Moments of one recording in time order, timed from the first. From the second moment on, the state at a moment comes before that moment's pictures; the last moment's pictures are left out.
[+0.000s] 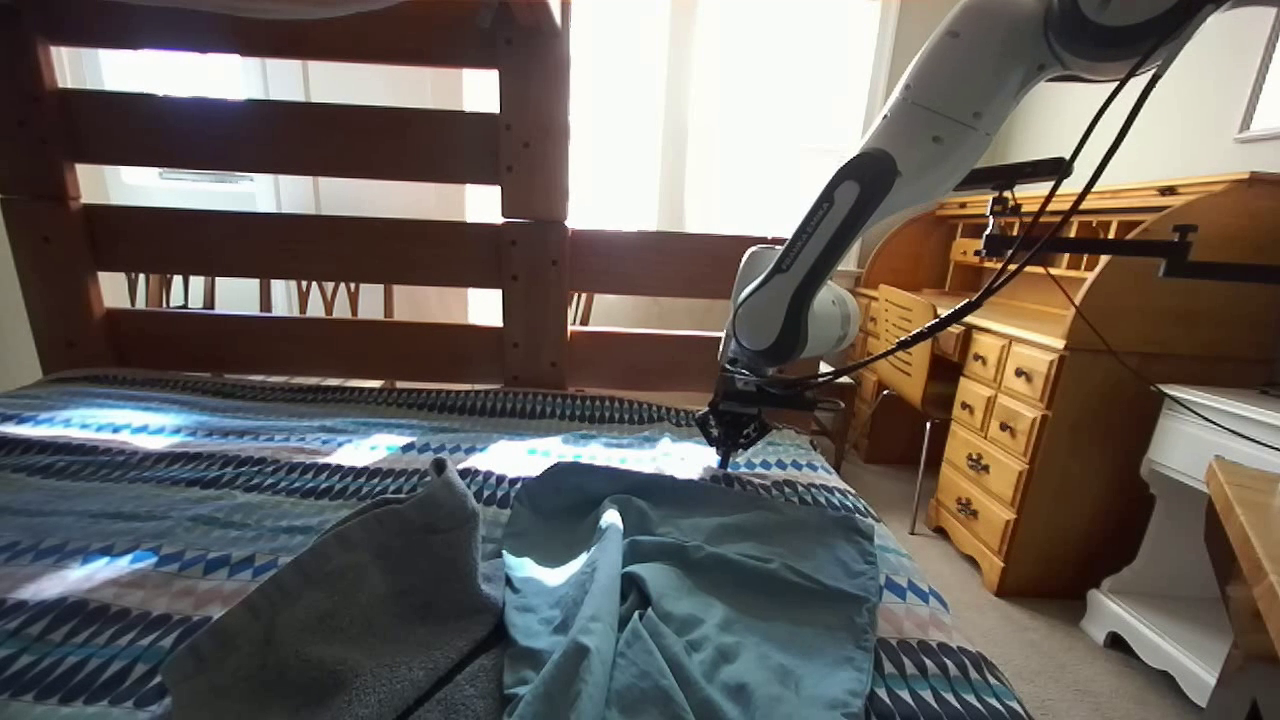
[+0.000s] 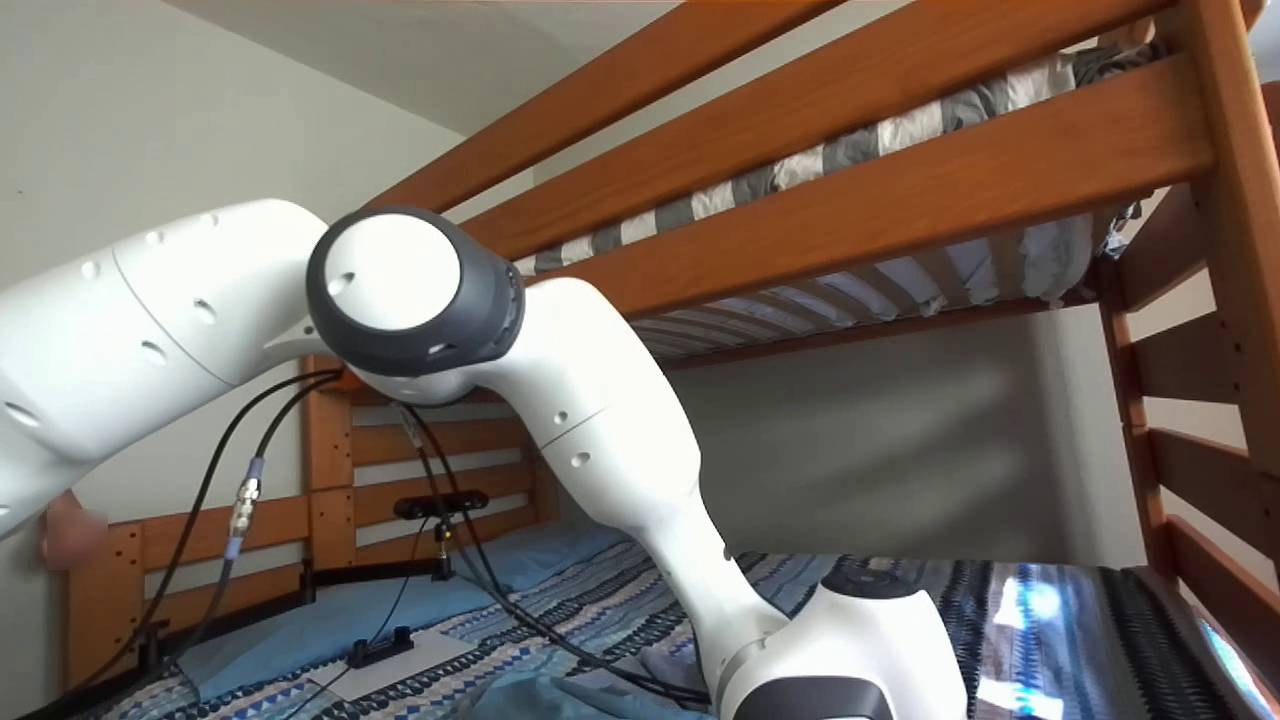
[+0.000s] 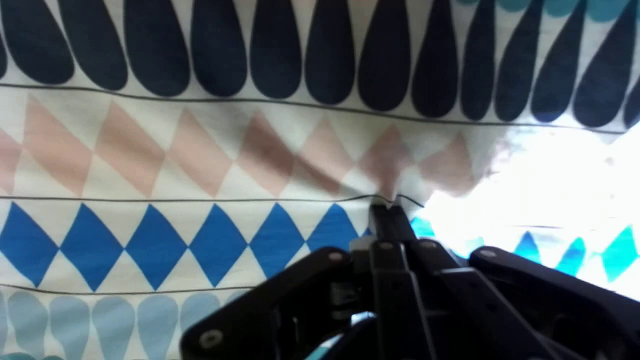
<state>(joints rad) 0.11 1.05 -0.13 -1.64 0.23 2.84 0.59</state>
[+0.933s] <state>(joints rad) -0.01 0.56 0.18 -2.08 0.23 2.88 0.06</state>
